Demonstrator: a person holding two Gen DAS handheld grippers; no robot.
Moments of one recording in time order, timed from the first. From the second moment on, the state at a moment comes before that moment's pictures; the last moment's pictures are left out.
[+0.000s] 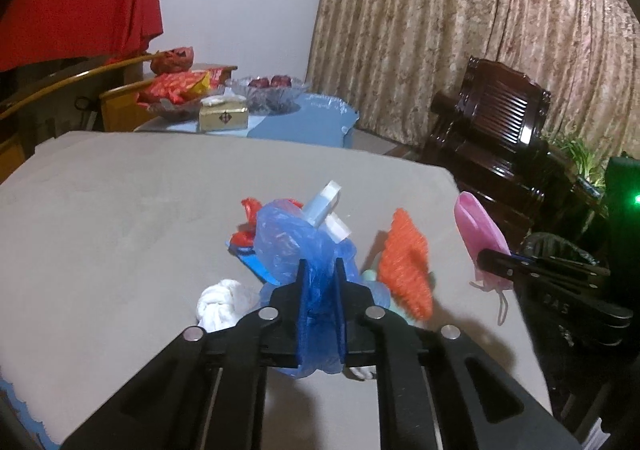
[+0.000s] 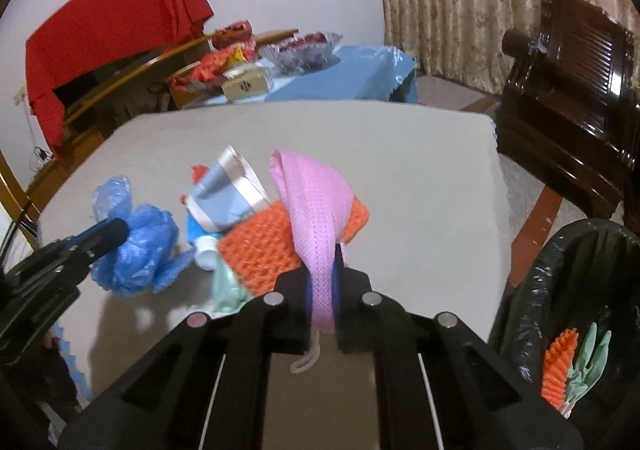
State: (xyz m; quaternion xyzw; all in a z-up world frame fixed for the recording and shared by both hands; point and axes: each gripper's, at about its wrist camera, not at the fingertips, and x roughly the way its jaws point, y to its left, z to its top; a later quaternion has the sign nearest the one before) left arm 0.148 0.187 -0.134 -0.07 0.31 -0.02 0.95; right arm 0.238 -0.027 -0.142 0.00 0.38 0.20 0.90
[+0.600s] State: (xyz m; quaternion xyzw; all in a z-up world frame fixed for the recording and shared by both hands) left arm 0.135 0.174 -0.163 -0.06 0.35 -0.03 0.94; right arm 0.200 -0.040 -0.143 -0.01 0.38 0.20 0.90
